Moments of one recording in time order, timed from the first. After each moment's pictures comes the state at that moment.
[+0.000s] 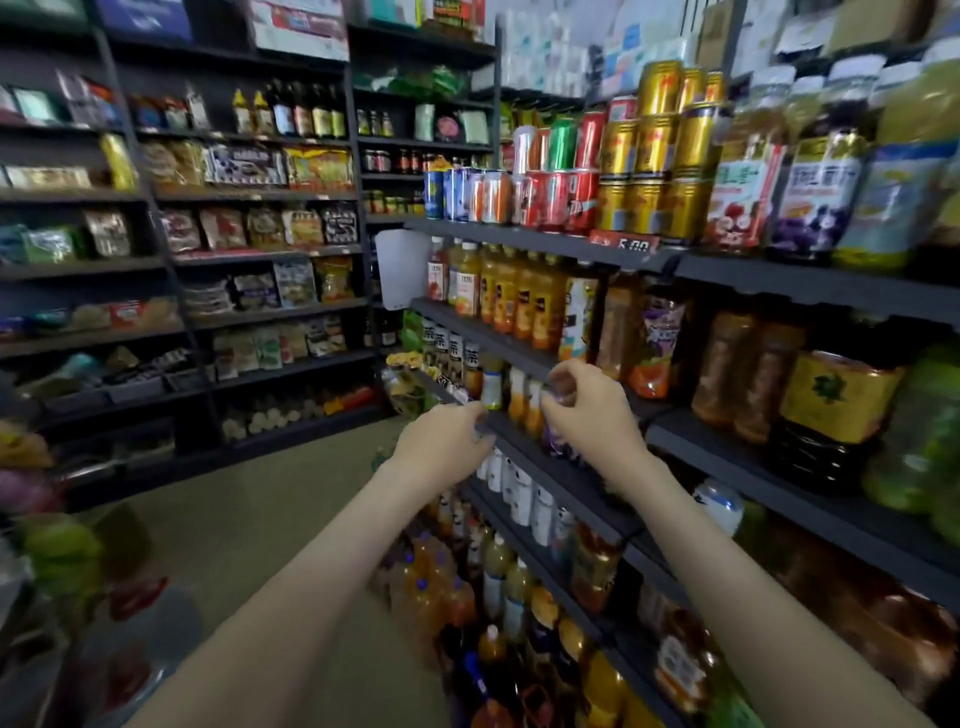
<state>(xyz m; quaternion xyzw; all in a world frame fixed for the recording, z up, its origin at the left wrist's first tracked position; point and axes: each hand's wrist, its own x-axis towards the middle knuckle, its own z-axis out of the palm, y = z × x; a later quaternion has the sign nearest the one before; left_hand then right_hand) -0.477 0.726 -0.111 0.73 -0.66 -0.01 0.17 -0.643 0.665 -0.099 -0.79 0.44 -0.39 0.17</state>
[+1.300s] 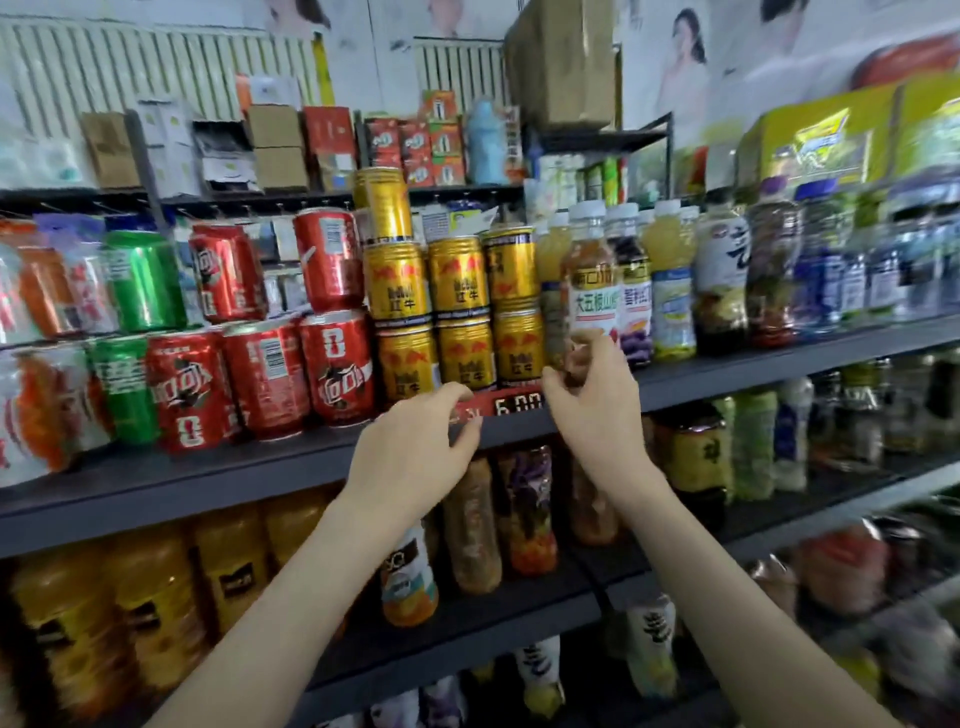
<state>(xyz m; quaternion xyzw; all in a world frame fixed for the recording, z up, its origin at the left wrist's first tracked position) -0.430 0.325 0.031 0.15 -0.92 -0.04 0.35 -0.566 0.437 0.020 -0.33 0.71 -0.56 -0.25</state>
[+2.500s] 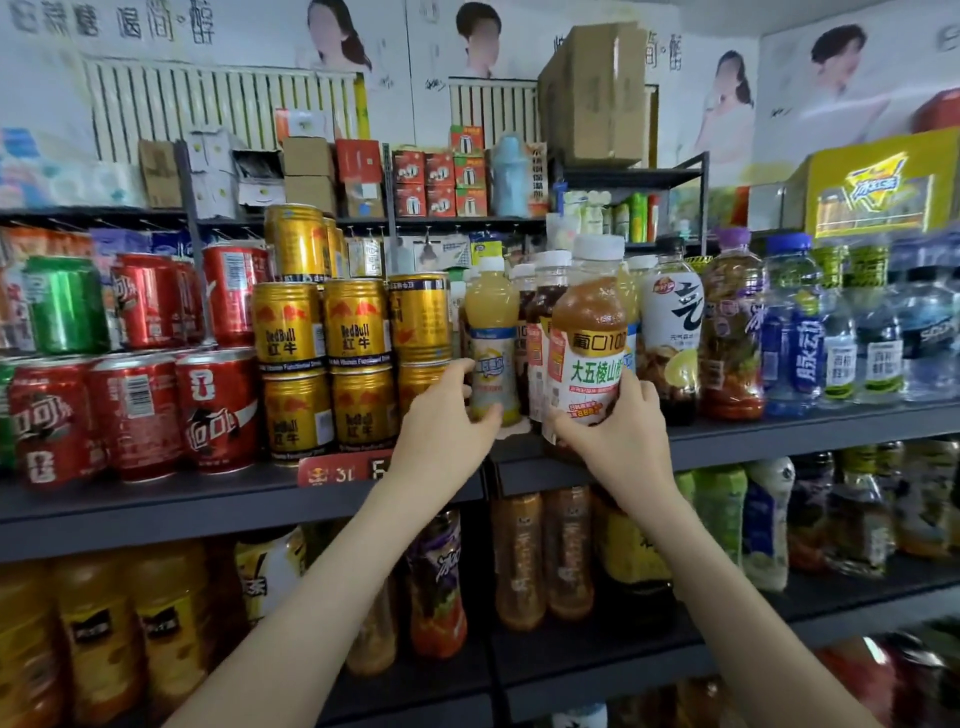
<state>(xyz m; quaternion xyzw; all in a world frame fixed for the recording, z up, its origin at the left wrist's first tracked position) -0.588 0.389 0.053 0.20 -0.86 -0.21 0.42 -0.713 0.508 0.028 -0.35 0.72 -0.56 -0.21</state>
